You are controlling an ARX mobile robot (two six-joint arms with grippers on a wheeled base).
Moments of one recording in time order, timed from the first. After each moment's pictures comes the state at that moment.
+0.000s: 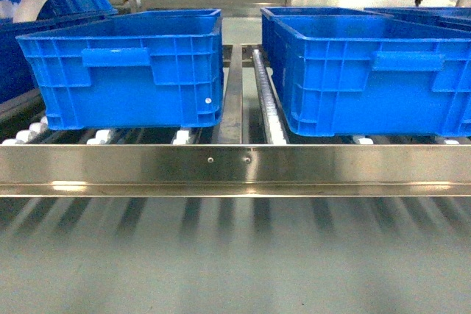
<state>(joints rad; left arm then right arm) 0.00 0.01 0.02 -0.01 0.00 0.00 0.00 0.01 0.01 -0.01 0.00 0.00</state>
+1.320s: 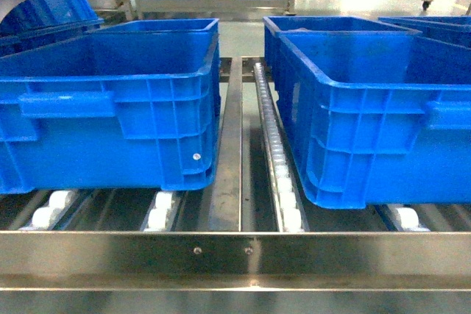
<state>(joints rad) 0.00 0.01 0.02 -0.01 0.00 0.00 0.00 0.00 0.01 -0.01 0.00 0.00</state>
